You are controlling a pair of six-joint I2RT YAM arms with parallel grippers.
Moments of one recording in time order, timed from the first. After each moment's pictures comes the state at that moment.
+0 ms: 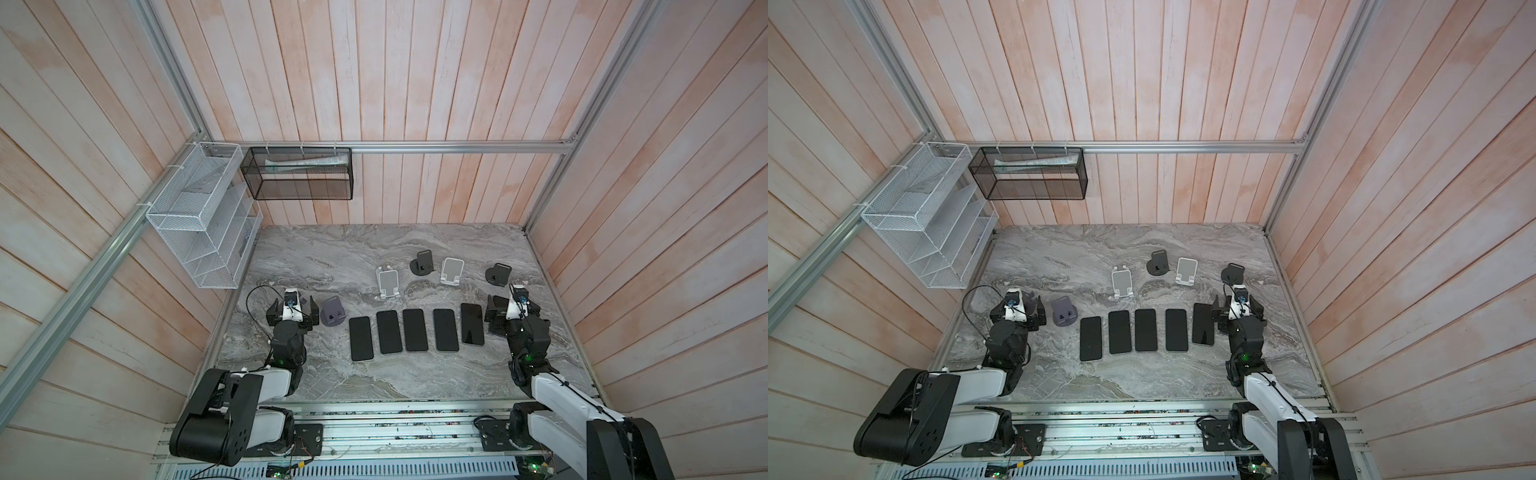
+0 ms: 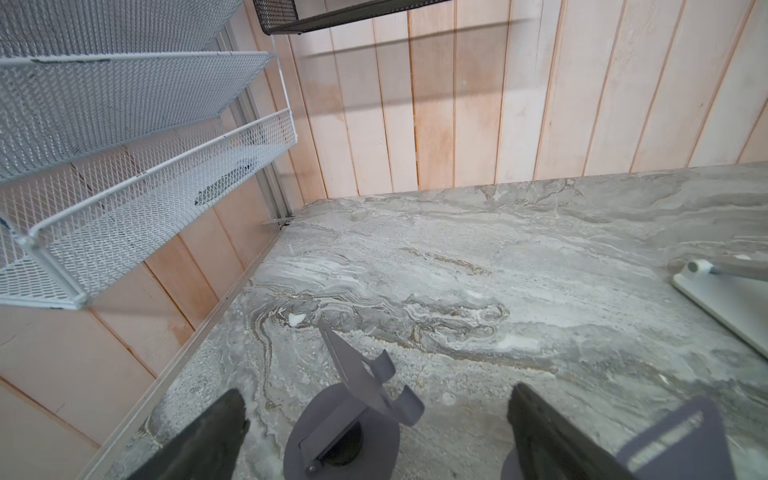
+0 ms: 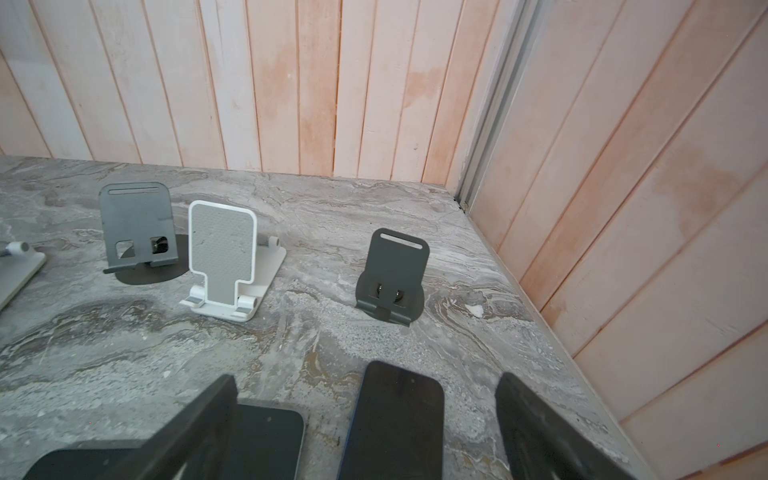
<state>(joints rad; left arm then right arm) -0.14 1.32 0.15 1.05 -0.32 0.11 0.05 1.01 0.15 0.71 0.12 -0.06</state>
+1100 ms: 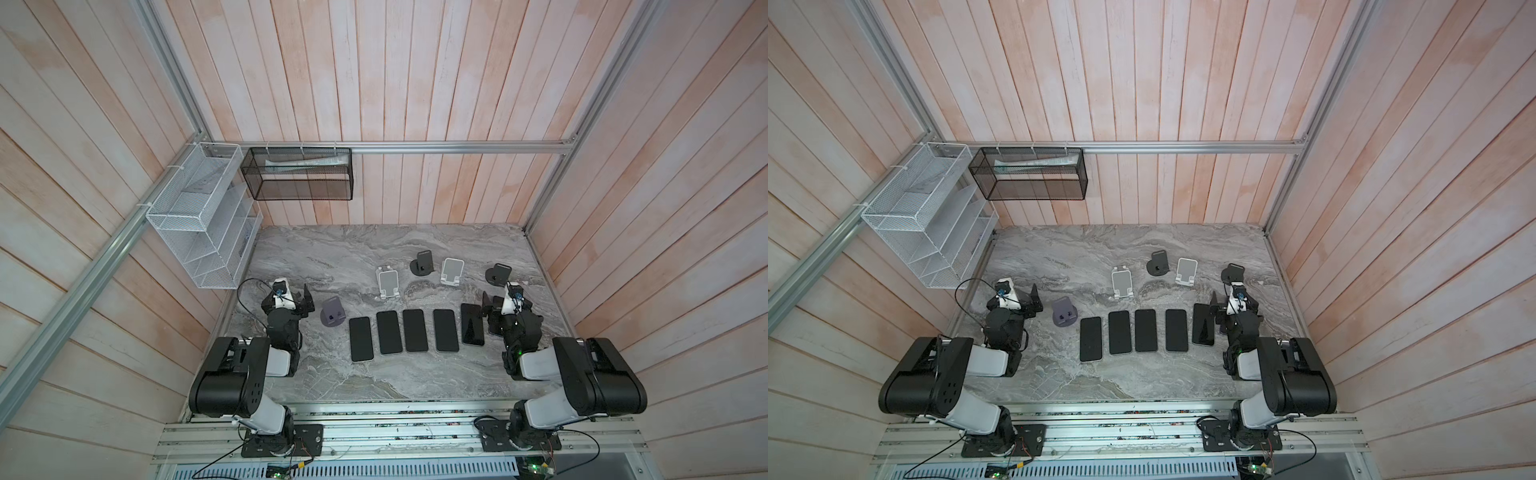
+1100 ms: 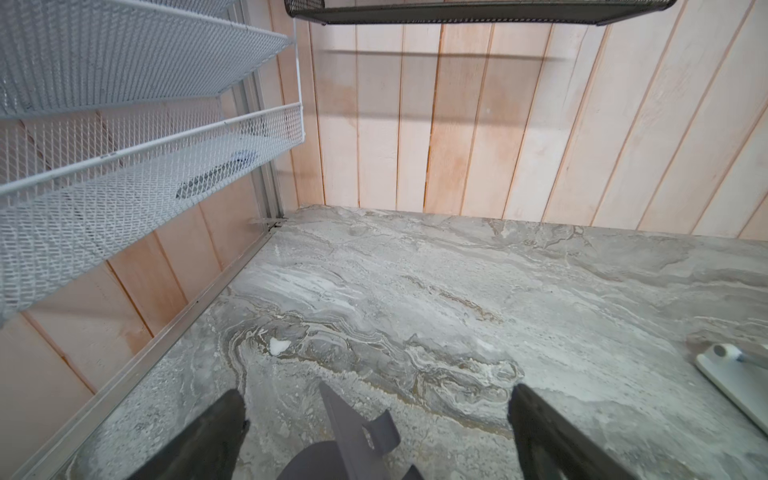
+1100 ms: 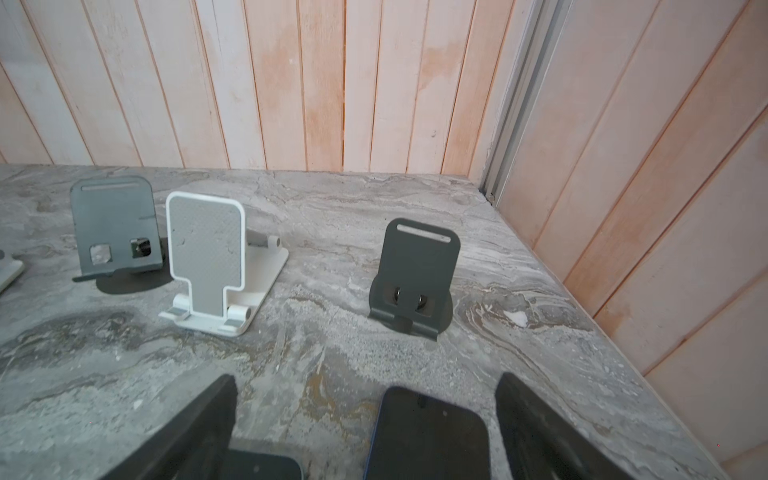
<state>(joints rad) -0.02 1.55 0.27 1.18 -0.19 -0.02 0.01 1.51 0.20 1.18 0.04 -0.03</state>
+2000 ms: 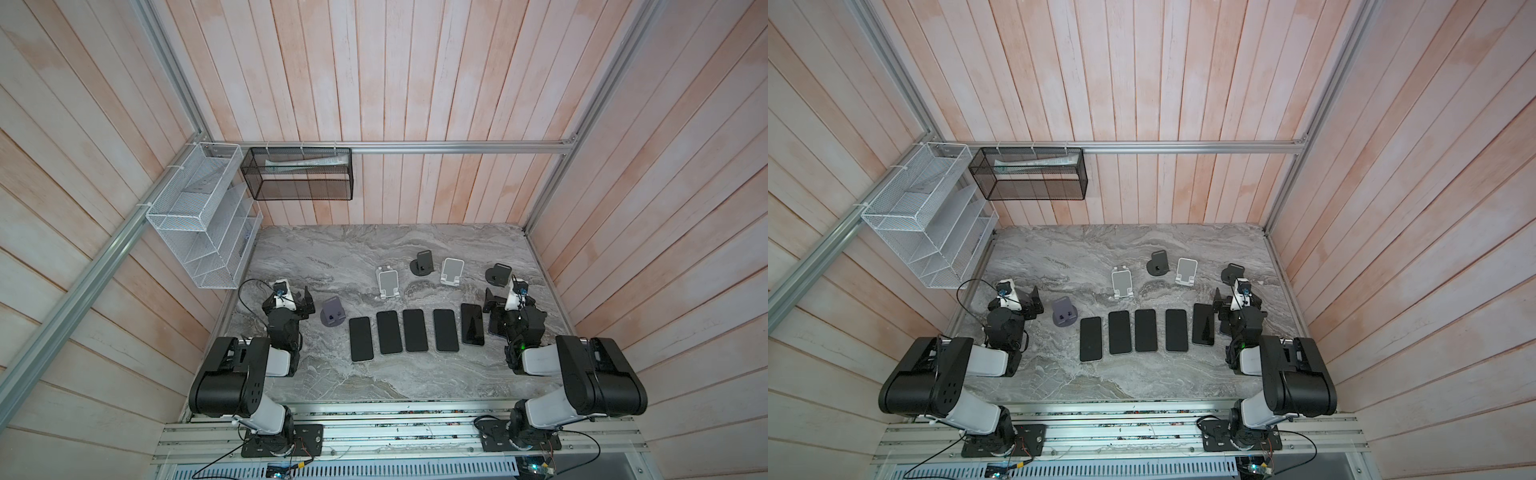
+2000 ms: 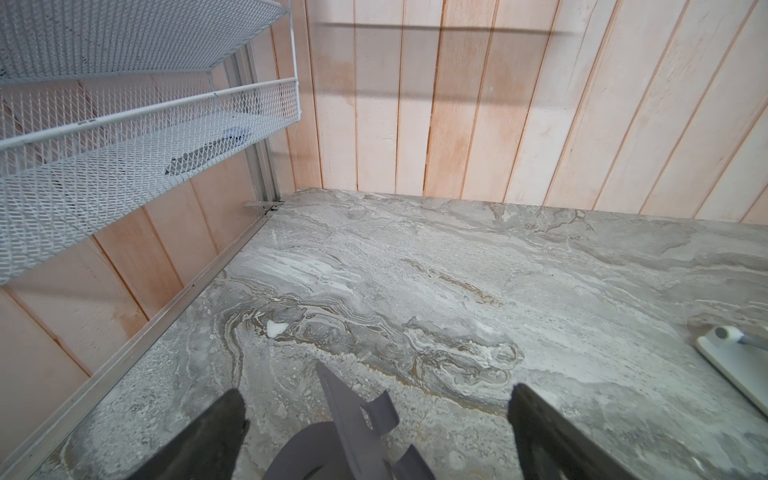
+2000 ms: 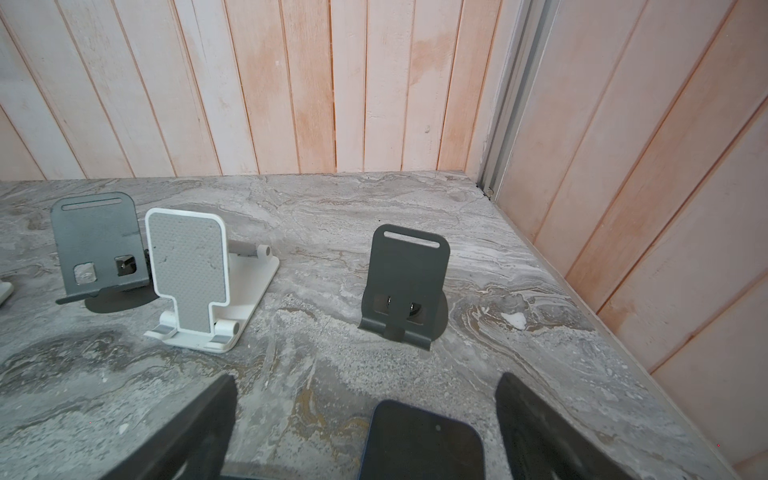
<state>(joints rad) -0.02 1.55 0.27 1.15 -0.19 -0.03 -0.03 1.51 0.23 1.13 -0.01 0.00</state>
